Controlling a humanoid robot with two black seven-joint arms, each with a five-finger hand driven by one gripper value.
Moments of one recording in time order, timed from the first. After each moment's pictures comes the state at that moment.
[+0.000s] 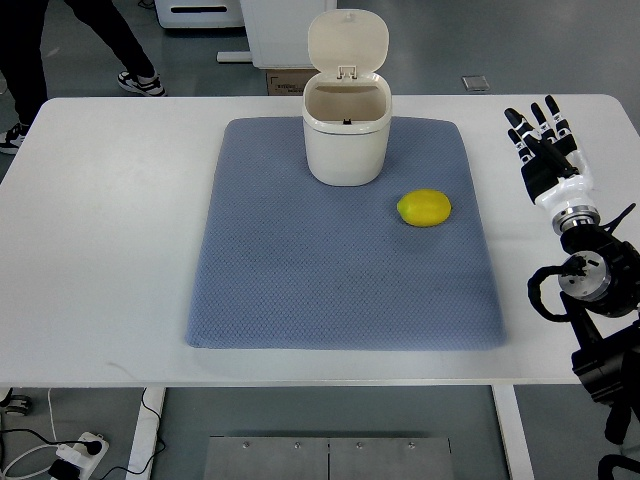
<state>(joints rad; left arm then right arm) -0.02 0.00 -0.11 -0.27 -0.07 0.20 -0.41 0.47 -0.04 1.39 1.02 -0.56 -0.01 0.17</state>
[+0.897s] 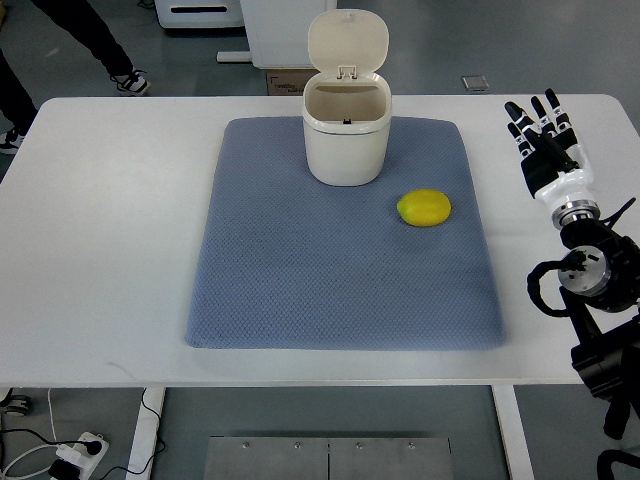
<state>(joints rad) -0.02 0.00 -0.11 -0.27 -0.07 0.19 -0.41 0.48 -0.04 1.39 1.01 -0.55 -0.01 0.17</state>
